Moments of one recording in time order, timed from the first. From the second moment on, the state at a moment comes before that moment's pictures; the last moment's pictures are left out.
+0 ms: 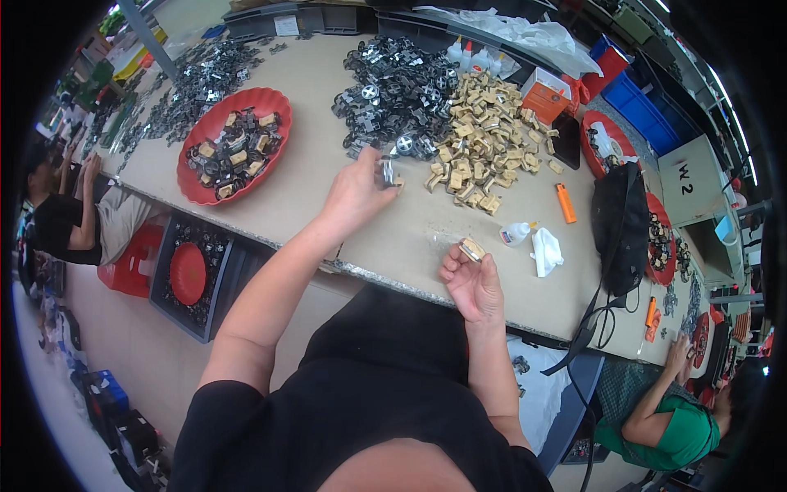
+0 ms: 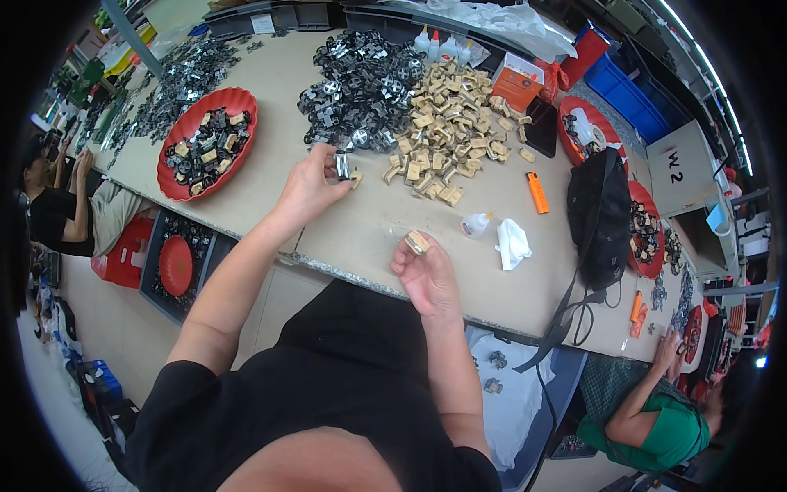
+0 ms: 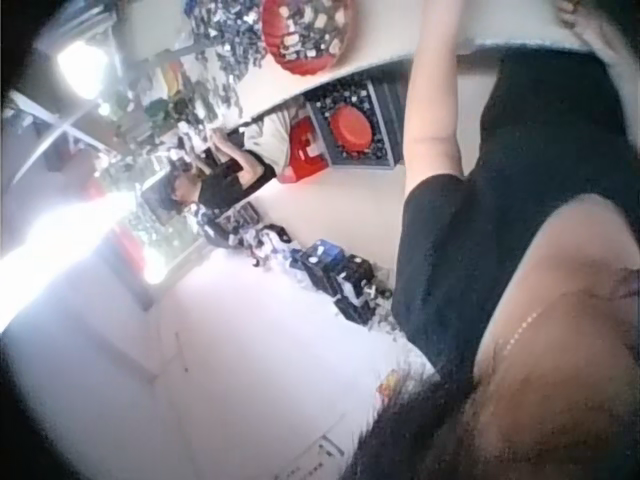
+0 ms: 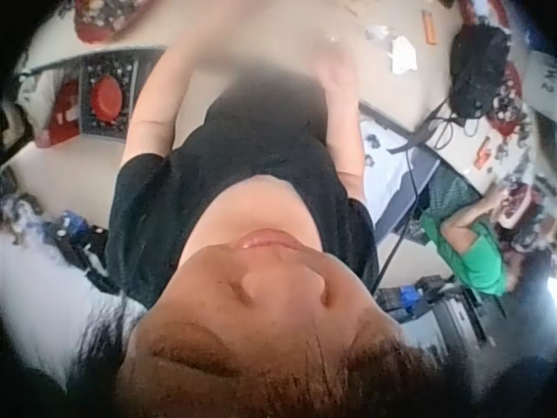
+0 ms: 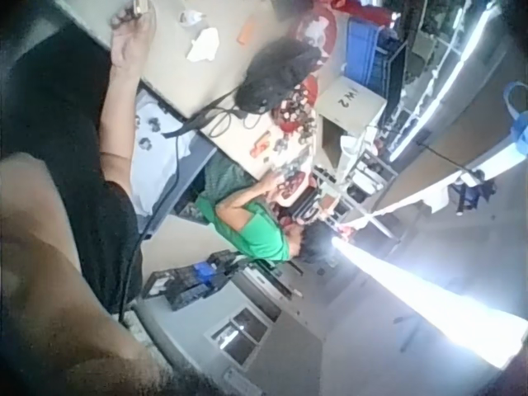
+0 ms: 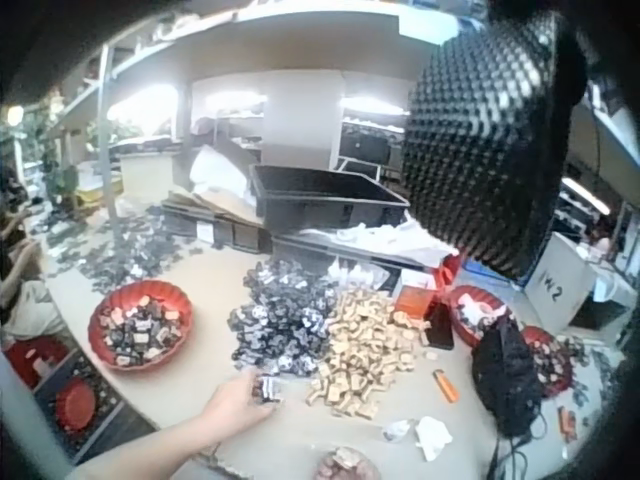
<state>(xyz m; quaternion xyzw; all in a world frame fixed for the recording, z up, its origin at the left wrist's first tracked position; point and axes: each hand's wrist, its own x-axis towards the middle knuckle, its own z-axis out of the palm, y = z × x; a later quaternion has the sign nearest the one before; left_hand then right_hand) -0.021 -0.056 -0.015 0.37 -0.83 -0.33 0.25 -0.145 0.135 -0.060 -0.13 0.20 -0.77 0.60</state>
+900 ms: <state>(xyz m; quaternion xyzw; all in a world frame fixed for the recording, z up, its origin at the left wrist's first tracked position) -0.002 -0.001 -0.003 0.09 -0.68 -0.71 0.17 -0.142 0.122 -0.039 -0.15 0.23 -0.77 0.57</state>
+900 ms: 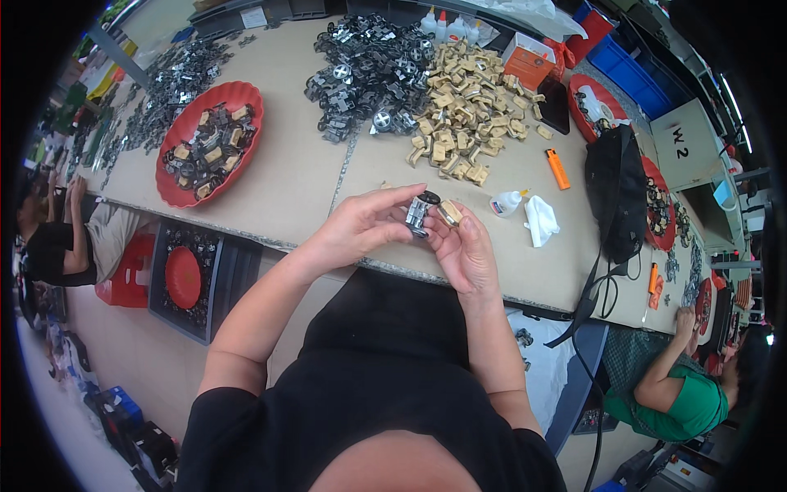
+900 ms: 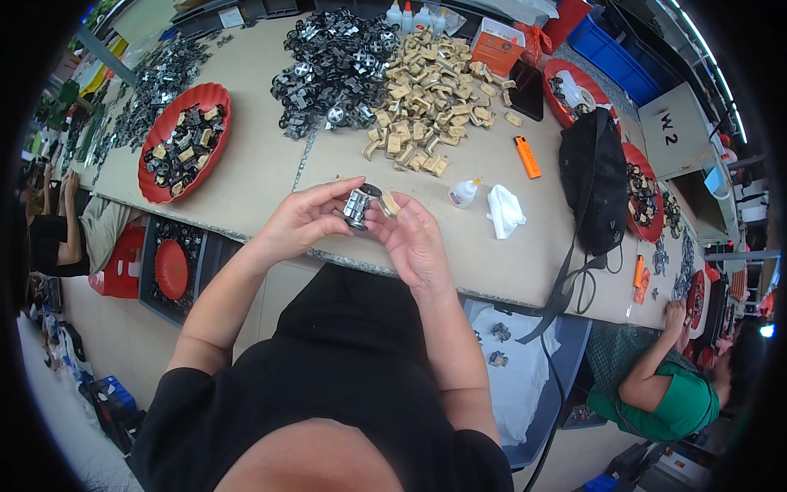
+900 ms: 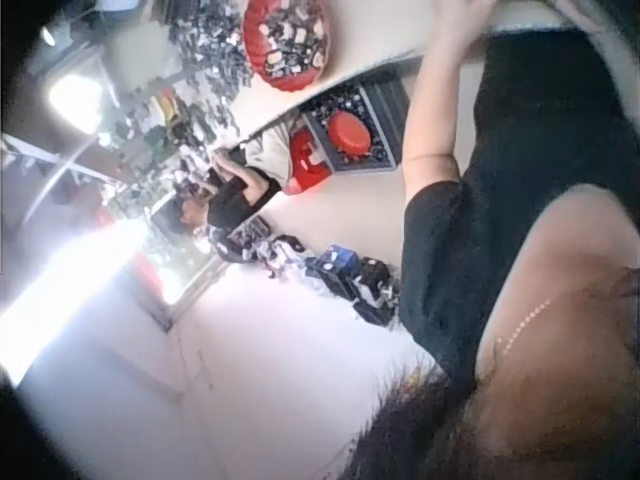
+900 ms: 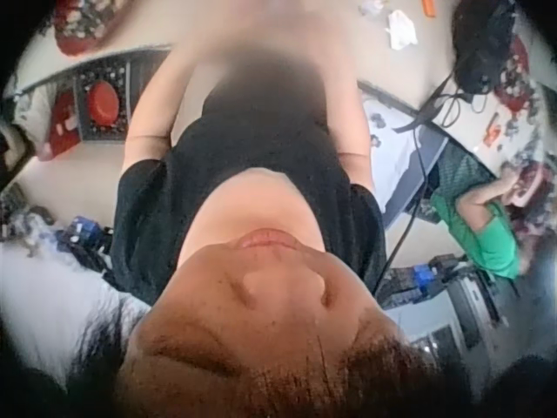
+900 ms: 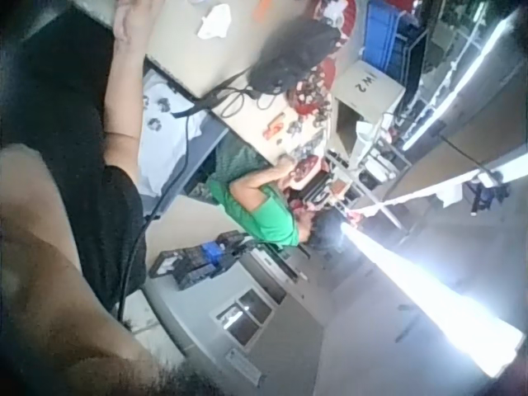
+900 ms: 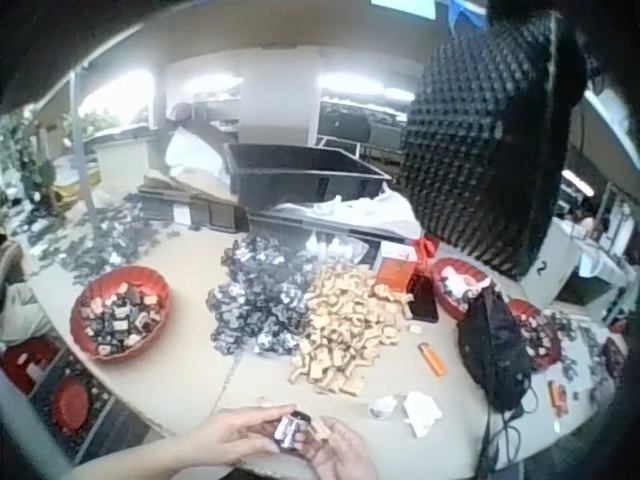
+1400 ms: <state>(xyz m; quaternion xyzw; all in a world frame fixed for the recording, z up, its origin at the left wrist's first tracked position) 0.000 0.005 0.013 0.15 -0.60 -0.77 0.15 -0.138 0.124 -0.038 -0.22 0.33 -0.73 0.55</state>
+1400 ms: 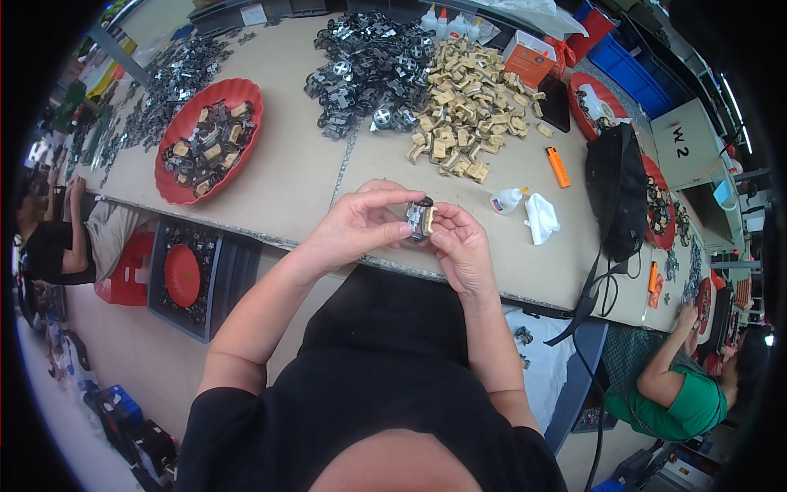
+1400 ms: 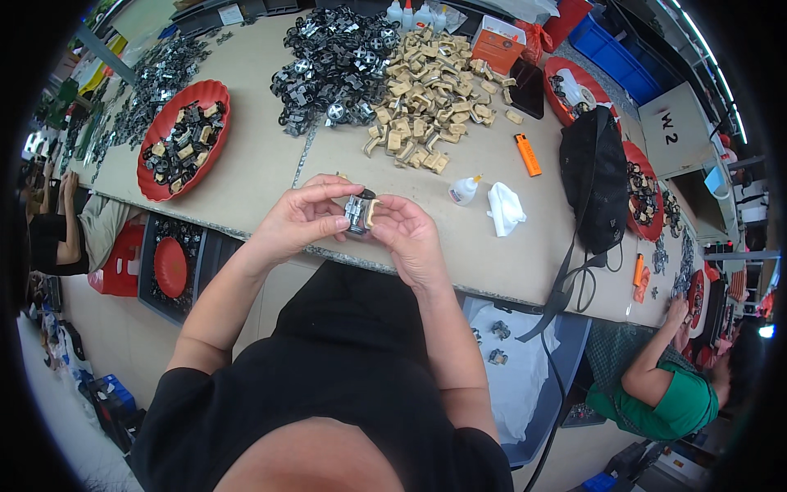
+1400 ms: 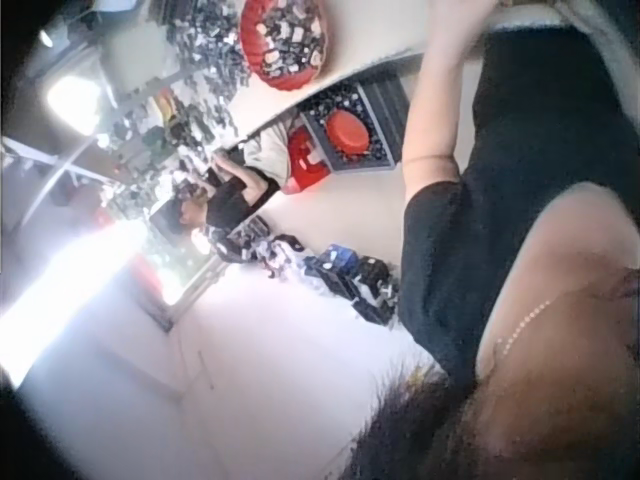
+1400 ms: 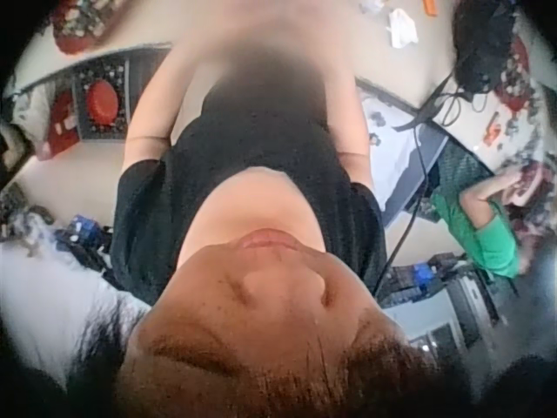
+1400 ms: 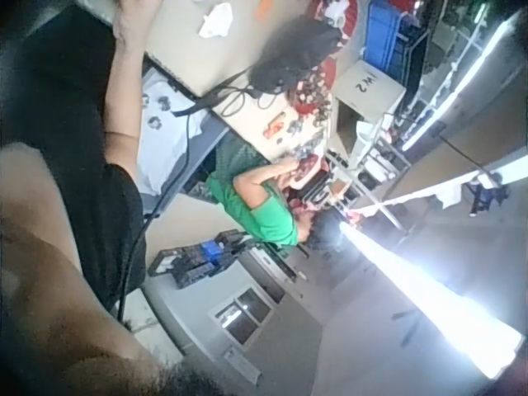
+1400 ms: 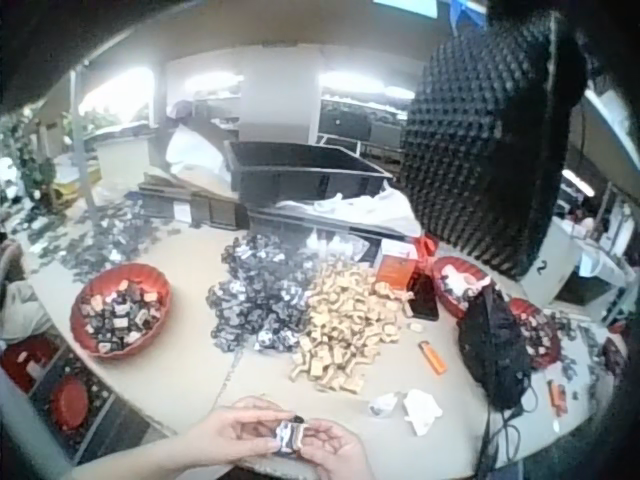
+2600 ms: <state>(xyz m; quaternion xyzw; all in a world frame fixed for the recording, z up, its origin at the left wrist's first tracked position) 0.002 0.011 0.004 0.22 -0.68 -0.68 0.16 -0.136 0.122 -0.040 -0.18 0.40 -0.71 0.55</state>
